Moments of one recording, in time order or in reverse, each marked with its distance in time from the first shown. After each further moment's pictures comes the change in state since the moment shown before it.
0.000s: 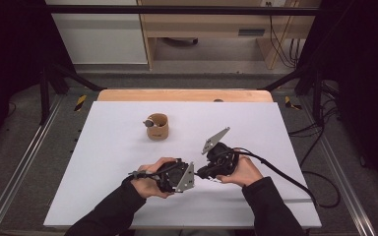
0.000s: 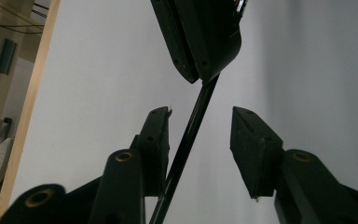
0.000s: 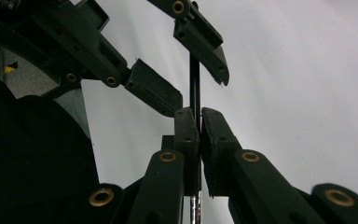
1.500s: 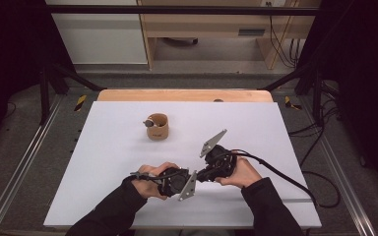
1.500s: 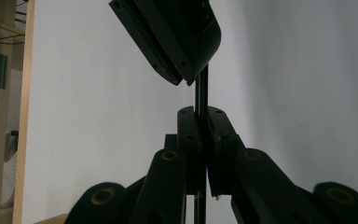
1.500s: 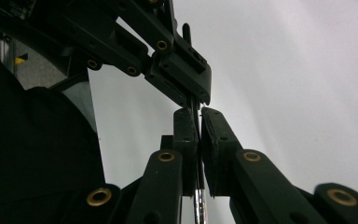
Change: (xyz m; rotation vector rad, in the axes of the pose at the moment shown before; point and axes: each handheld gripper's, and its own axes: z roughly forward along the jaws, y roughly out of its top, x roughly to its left) left arm -0.010 0.002 0.004 0.055 -0.023 0.133; right arm 0.002 -0.001 0.007 0.014 0.037 -0.016
